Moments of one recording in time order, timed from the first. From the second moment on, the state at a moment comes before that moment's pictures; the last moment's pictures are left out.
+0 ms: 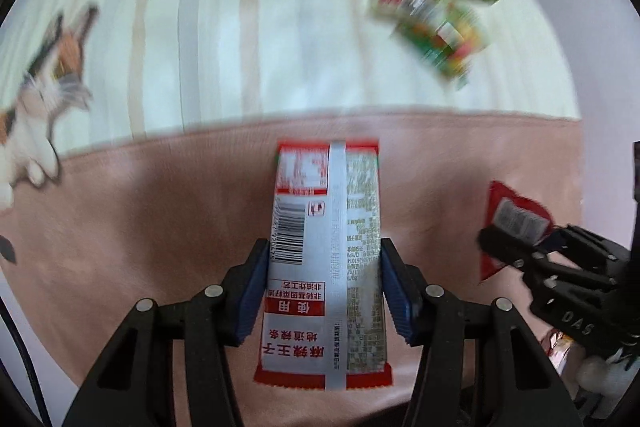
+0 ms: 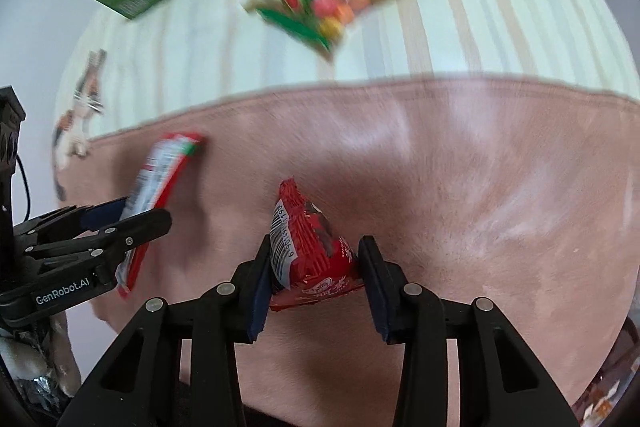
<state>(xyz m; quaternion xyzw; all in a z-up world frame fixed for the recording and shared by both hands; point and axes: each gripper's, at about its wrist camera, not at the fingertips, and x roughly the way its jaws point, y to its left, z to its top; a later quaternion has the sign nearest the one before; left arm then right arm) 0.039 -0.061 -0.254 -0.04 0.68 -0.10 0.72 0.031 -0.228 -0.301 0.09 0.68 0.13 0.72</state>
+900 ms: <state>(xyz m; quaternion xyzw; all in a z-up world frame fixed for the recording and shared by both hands) 0.279 -0.089 -0.086 -0.01 0.58 -0.12 0.80 0.280 -0.253 -0.138 0.10 0.56 0.13 0.82</state>
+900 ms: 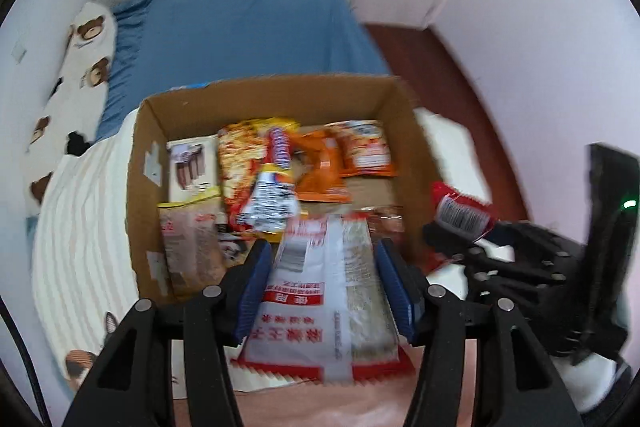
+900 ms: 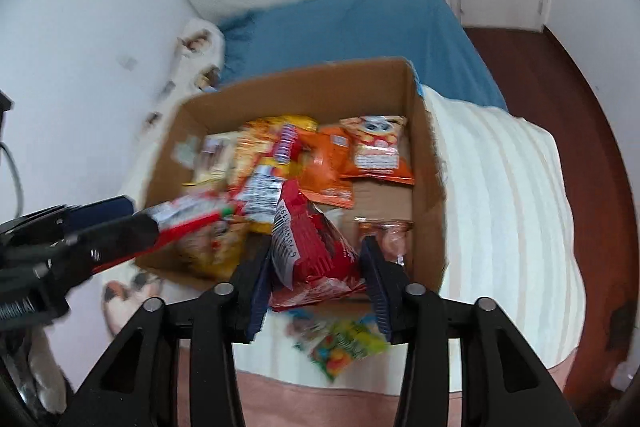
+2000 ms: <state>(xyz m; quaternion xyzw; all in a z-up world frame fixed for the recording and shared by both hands) 0.173 -0.080 -0.059 -0.01 0.44 0.01 0.90 0.192 -0.279 -0.098 0.05 0.48 0.06 0.87</state>
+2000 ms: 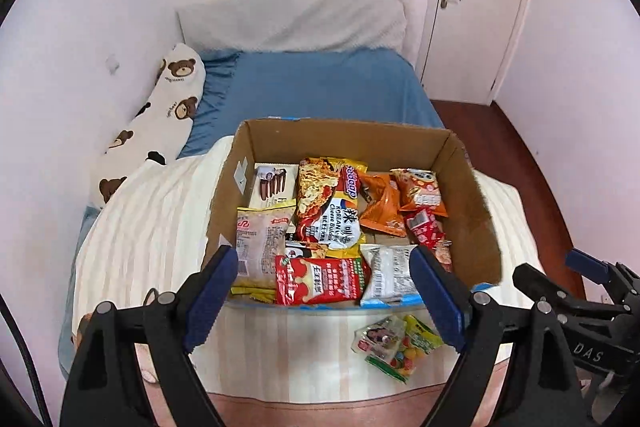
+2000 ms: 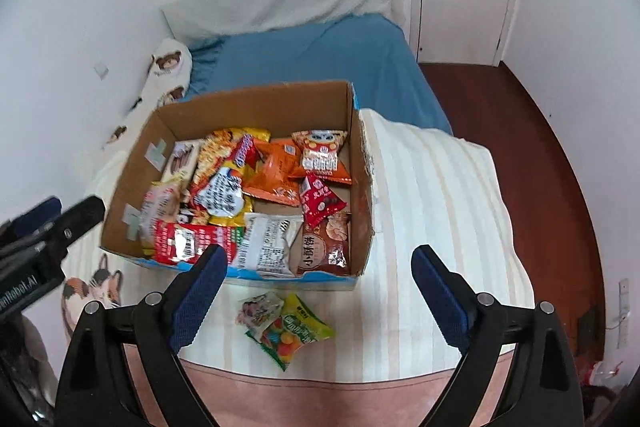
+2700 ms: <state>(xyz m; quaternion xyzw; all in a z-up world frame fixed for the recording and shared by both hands) 0.120 -0.076 -0.213 0.06 0.57 0.15 0.80 0.169 -0.282 -0.306 0.25 0.65 0.10 0.71</state>
